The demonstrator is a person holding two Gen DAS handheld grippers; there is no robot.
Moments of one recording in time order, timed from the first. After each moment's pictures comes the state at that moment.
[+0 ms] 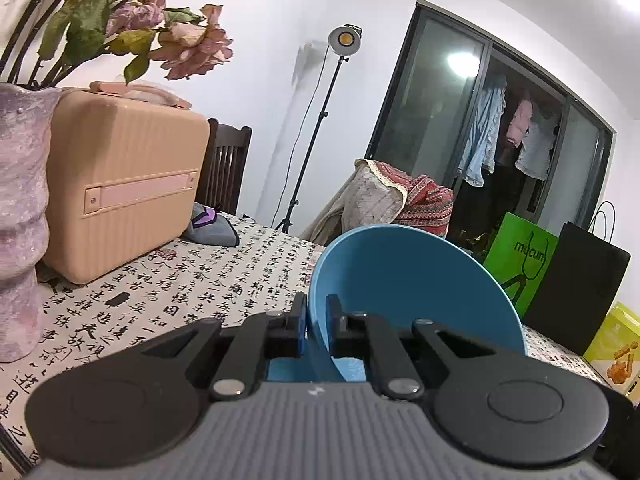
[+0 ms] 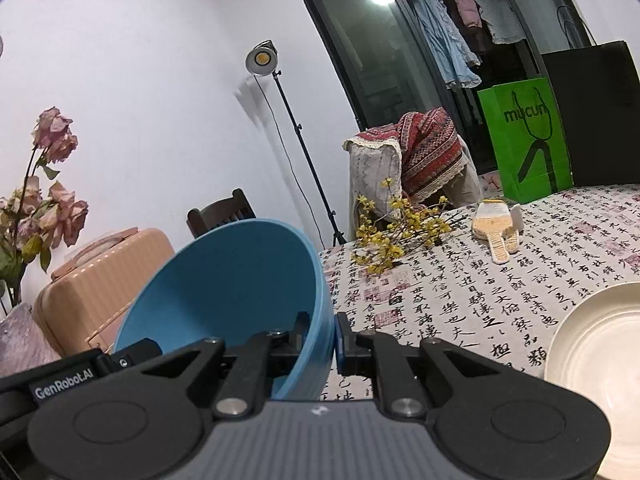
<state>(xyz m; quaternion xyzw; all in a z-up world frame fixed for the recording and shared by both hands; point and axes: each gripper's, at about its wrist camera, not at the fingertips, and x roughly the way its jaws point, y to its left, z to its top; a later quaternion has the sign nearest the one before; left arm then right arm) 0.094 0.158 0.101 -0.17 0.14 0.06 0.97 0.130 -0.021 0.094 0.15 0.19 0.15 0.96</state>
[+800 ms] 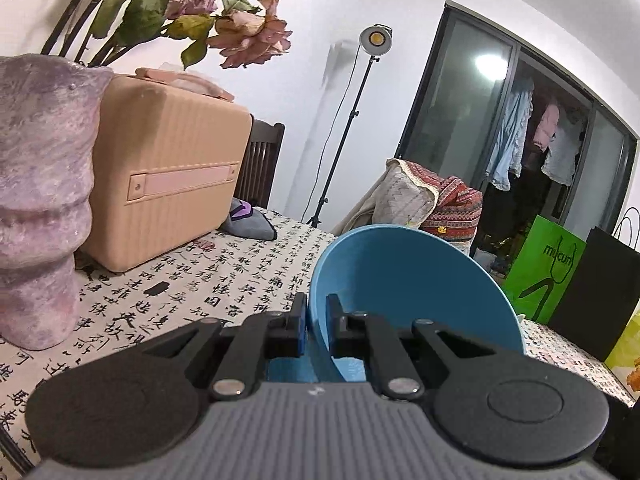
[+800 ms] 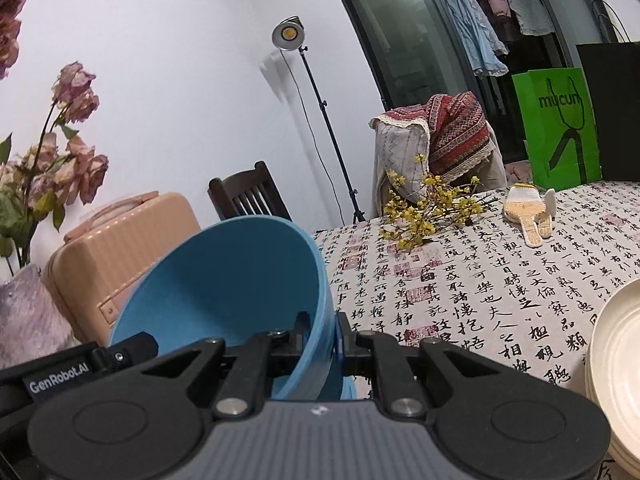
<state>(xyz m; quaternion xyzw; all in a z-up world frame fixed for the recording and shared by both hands) 0.083 0.182 0.086 -0.18 0.15 0.10 0.97 0.133 0.013 0.081 0.12 0.21 0.18 0.95</state>
